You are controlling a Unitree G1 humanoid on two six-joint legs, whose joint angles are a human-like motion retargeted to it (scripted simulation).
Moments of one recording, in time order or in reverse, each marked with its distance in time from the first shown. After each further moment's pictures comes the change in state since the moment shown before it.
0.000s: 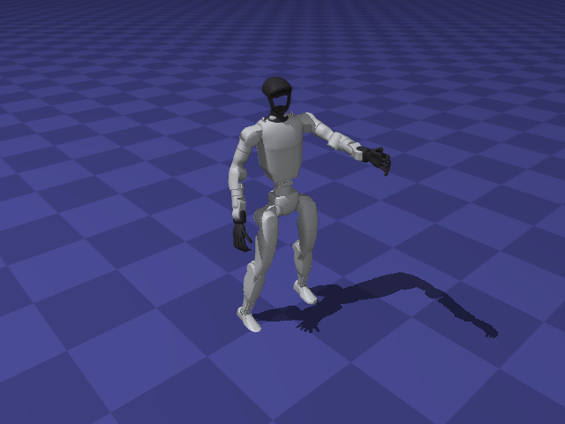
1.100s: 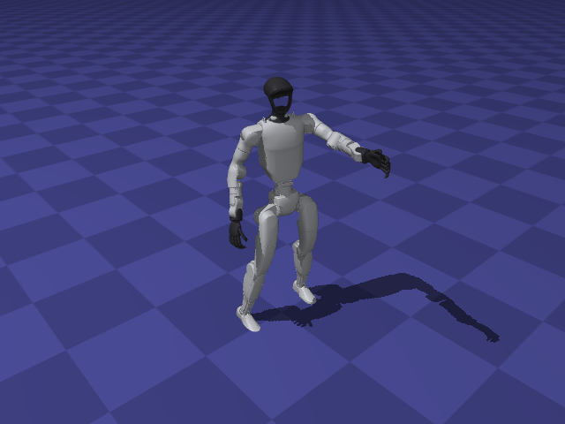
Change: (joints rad) left arm -0.104 -0.031 0.012 0.138 0.151 0.047 0.006; right arm 0.040 0.006 -0.010 0.022 -0.023 0.010 0.043; waist -0.029 0.003 0.015; left_leg 0.013 0.000 0.032 -0.003 -0.009 0.006; right_leg -0.014 0.003 0.033 0.012 -0.002 -0.002
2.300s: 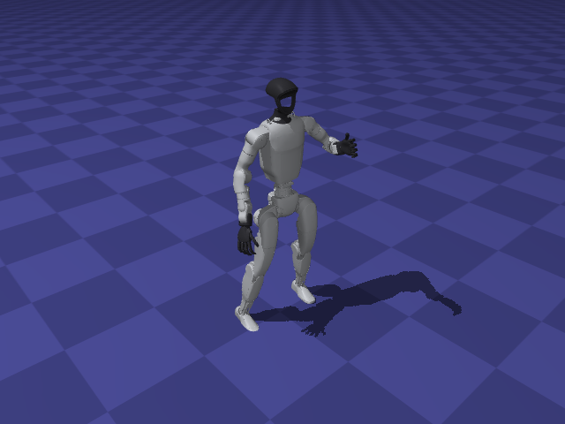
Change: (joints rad) left arm 0.925 0.256 0.143 -1.565 0.027 -0.151 0.160; right arm 0.037 0.043 -0.099 -0.047 -0.051 0.024 -0.122; waist 0.251 -0.021 0.022; left_leg 0.017 0.002 -0.029 -0.014 -0.010 -0.015; right_leg 0.028 -0.003 -0.033 0.000 -0.005 0.009
